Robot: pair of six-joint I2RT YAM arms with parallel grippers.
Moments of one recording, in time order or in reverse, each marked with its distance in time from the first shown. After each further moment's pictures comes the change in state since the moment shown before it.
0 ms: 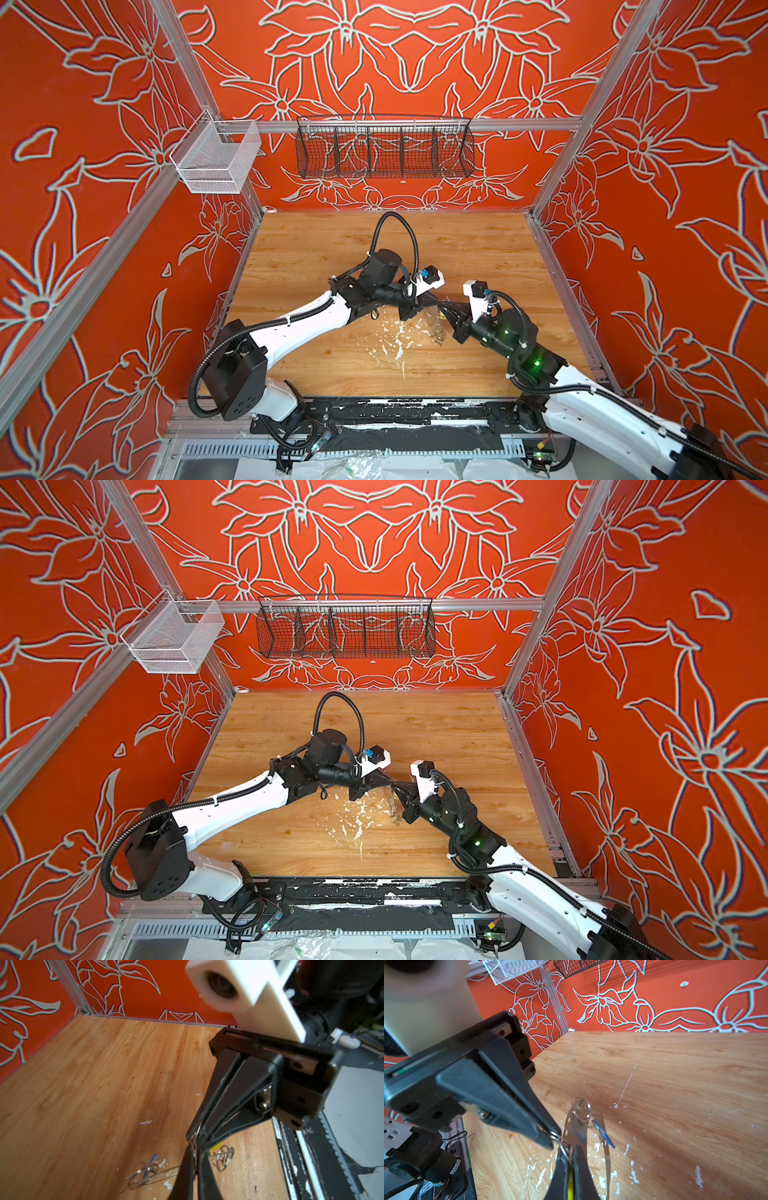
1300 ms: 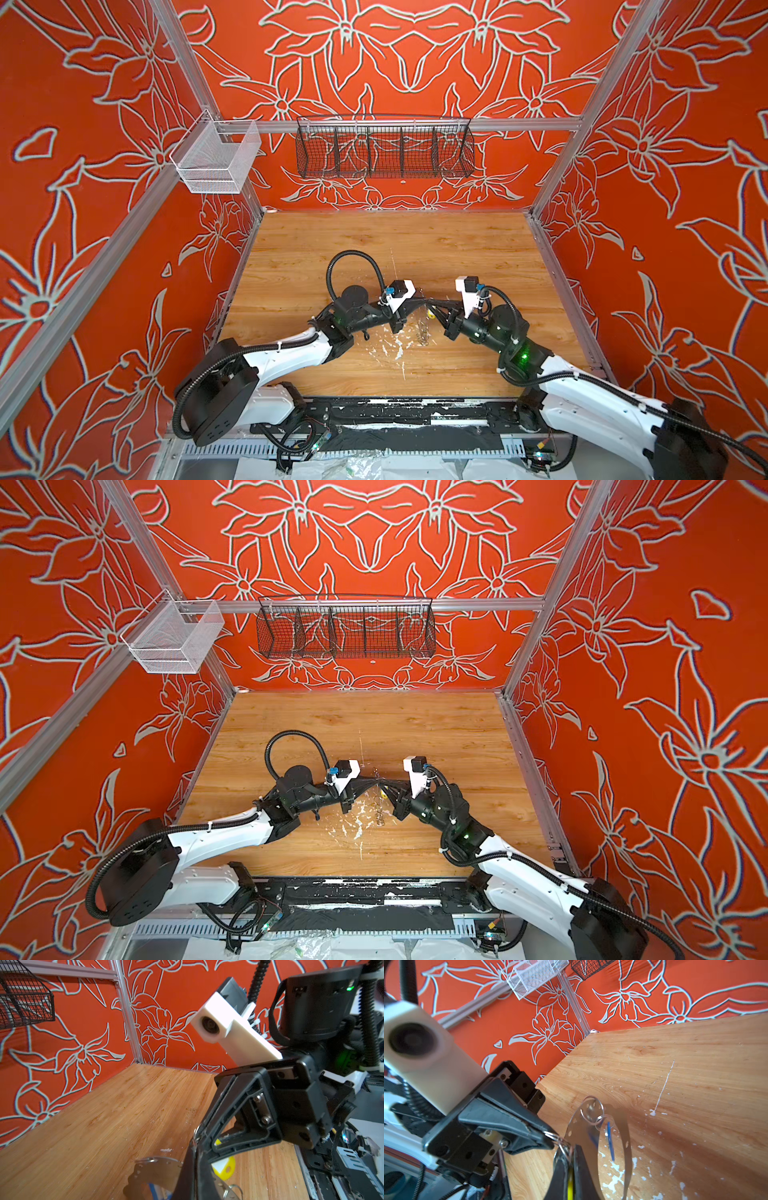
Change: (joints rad) left arm -0.008 -0.173 -0.520 0.863 -0.153 -0.261; right arm 0.018 0.145 0.011 0.201 -0.076 0.190
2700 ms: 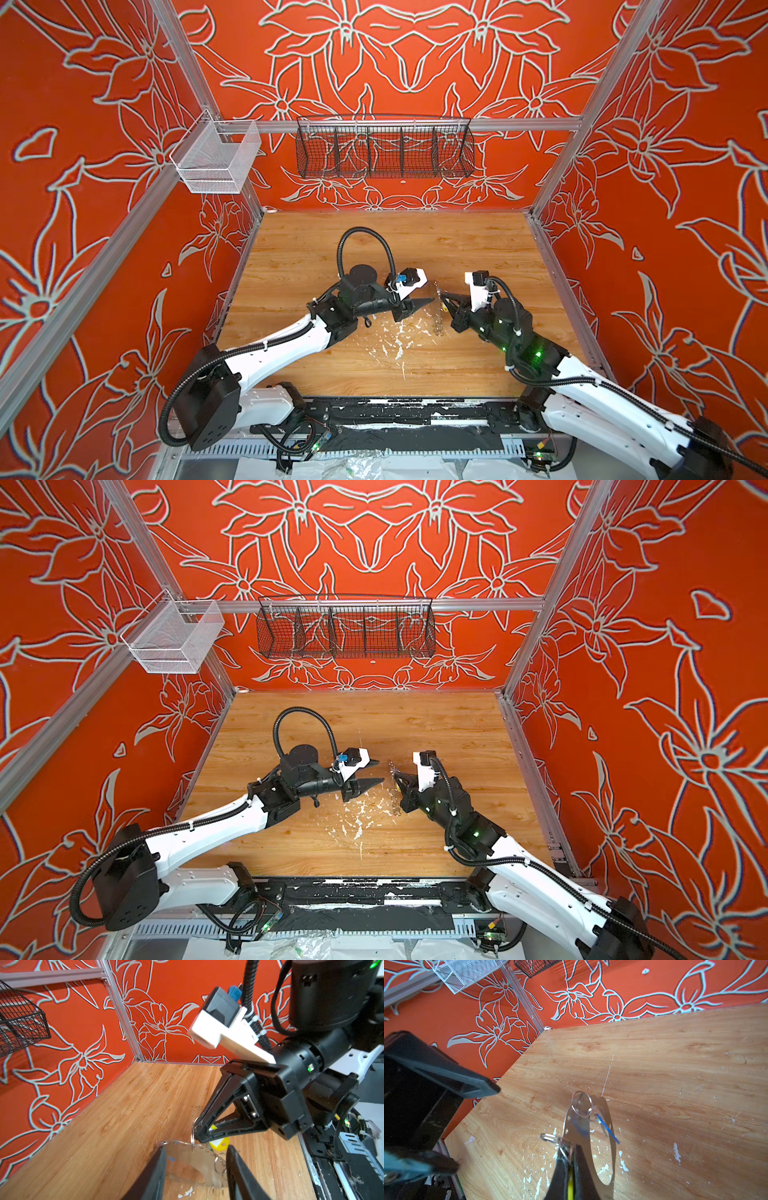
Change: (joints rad) left arm 0.003 -0.013 0.274 -0.470 0.029 0.171; right arm 0.015 -0.093 0.135 -0.393 0.262 -0.088
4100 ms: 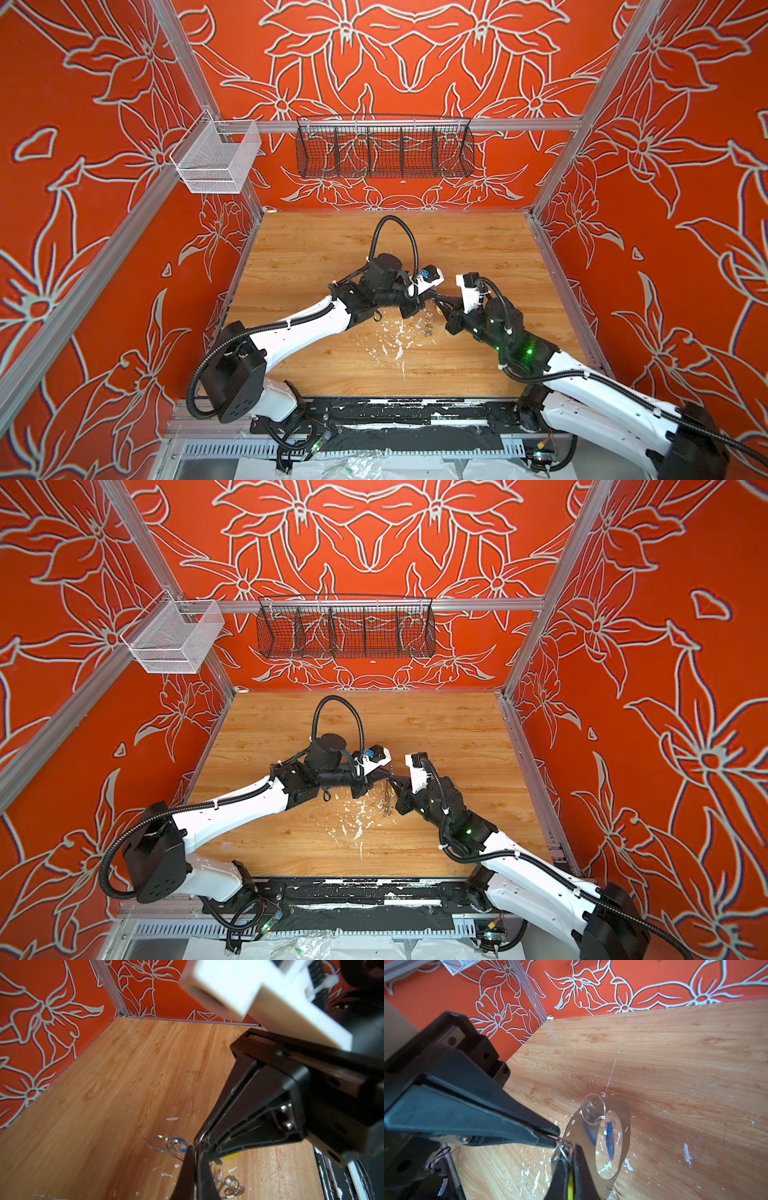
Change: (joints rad) left arm -0.020 0.166 0.175 -0.254 -0.066 0.067; right arm 0.021 0.090 -0.011 0.060 -0.001 0.007
